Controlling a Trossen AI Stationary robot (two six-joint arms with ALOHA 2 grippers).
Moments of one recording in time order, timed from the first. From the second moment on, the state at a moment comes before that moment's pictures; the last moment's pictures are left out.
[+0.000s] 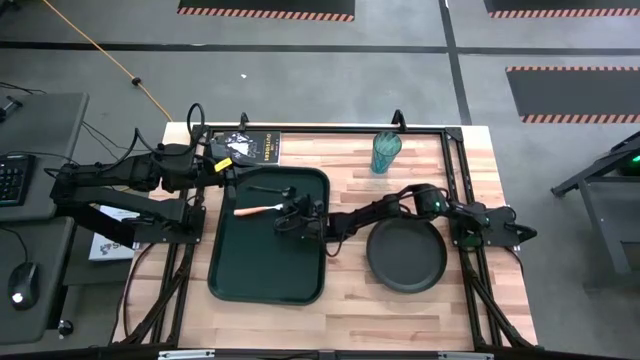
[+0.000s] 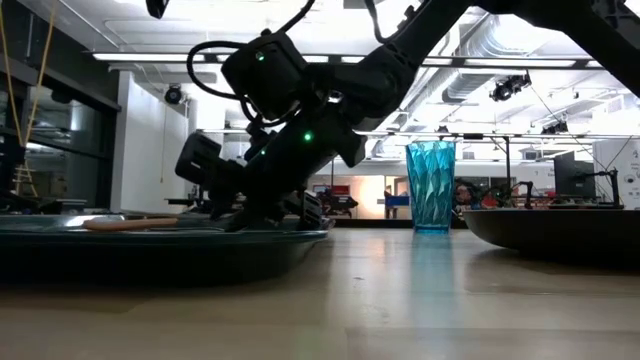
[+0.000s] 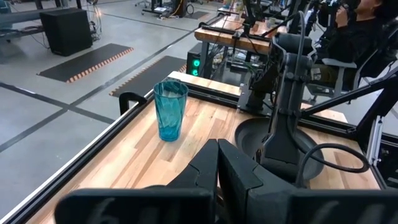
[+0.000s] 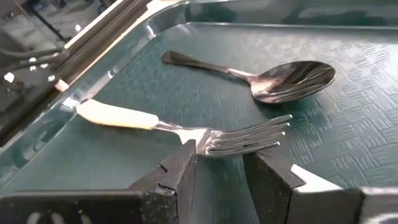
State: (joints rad) left arm -0.01 0.75 0.91 -0.39 -0.30 -0.18; right arm 0.09 2.42 1.56 0.22 0.66 0.92
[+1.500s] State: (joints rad) left arm -0.01 0.75 0.91 -0.42 -0.30 -0.18; right arm 0.07 2.24 1.56 -0.31 0.68 0.76
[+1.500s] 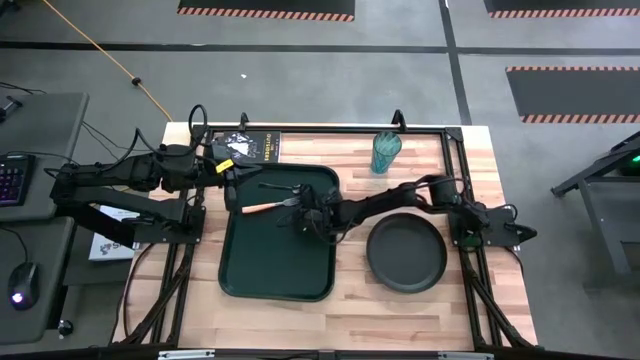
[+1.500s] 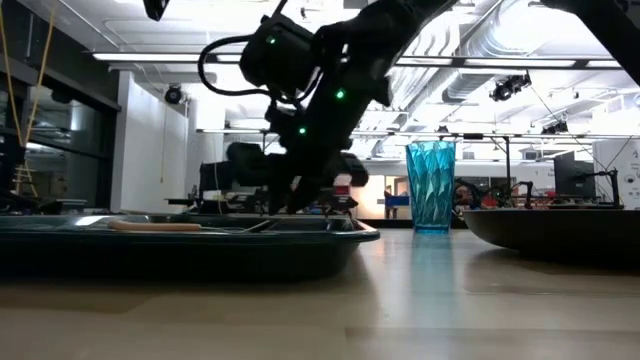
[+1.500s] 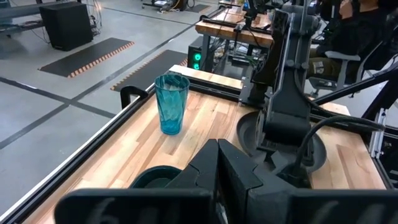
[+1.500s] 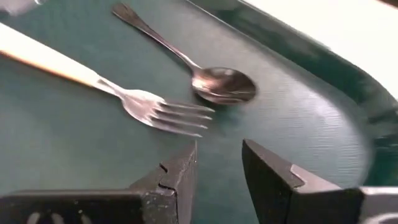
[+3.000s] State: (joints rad) left arm 0.00 0.99 0.49 -0.57 -0.10 -0.34; right arm 0.20 1.39 0.53 0.35 0.72 0.66
